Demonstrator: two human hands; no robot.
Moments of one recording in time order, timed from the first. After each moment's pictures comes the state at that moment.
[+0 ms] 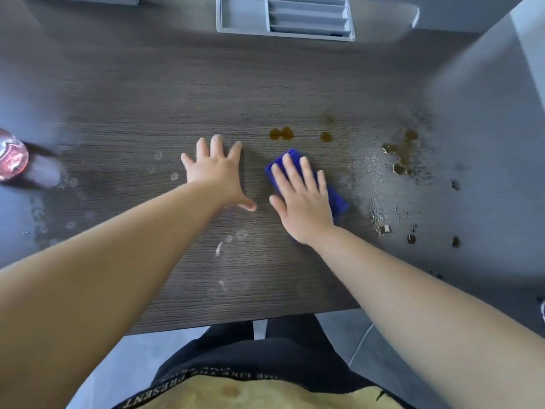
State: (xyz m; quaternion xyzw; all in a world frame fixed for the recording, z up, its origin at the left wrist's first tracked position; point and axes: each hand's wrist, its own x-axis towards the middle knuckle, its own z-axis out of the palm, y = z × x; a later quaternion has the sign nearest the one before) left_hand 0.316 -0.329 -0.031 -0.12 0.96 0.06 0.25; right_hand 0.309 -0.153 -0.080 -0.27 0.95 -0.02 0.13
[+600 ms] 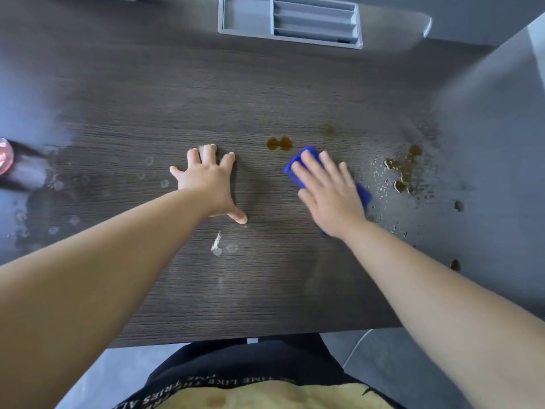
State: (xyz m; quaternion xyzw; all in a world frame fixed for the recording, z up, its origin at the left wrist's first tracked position) left_hand 0.305 -0.332 -0.035 -0.14 0.94 0.08 0.29; right_hand 0.245 -0.102 -0.084 -0.34 0.93 0.01 0.09
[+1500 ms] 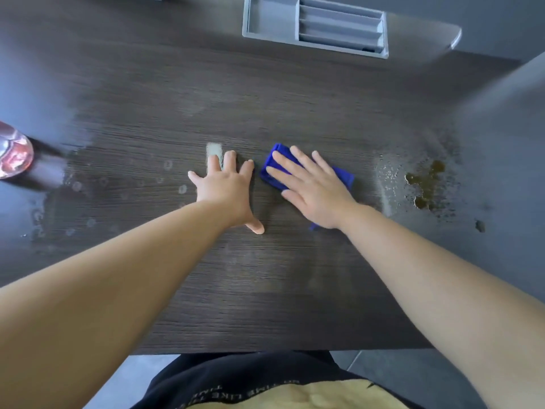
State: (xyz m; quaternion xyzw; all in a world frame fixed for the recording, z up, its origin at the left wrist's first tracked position) left_hand 0.305 -0.333 -0.038 -0.13 0.94 0.08 0.29; right_hand 0.223 -0.160 -0.079 -0.49 0.86 0.00 0.13
